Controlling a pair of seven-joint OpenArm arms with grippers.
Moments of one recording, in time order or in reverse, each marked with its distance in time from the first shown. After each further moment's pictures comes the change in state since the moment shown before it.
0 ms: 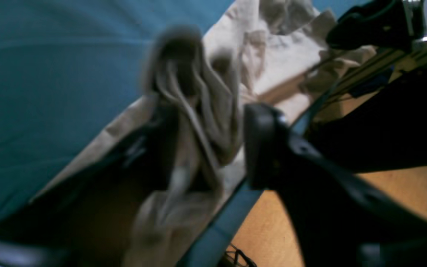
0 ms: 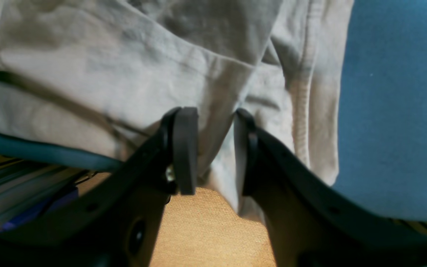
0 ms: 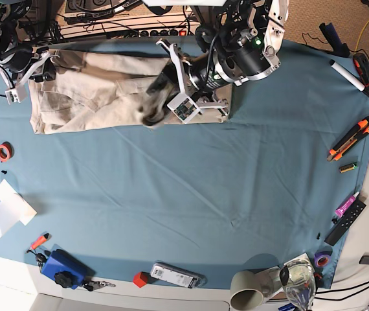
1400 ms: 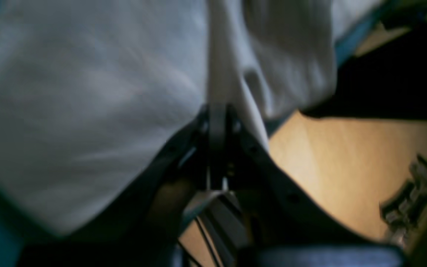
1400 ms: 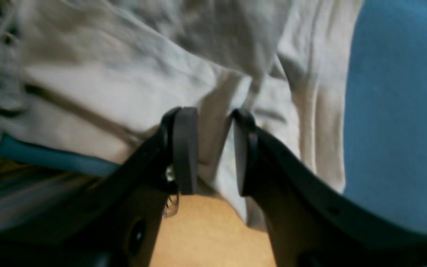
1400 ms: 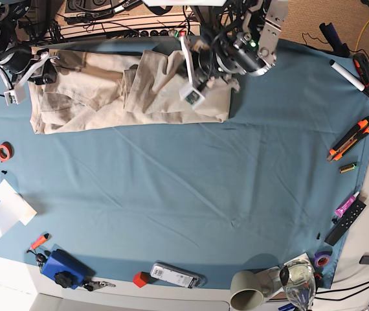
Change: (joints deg) left arm 0.9 -2.4 -0.2 -5.6 1.5 6.8 10.9; right arm 0.4 0.1 1.2 0.5 4.1 0.0 0.8
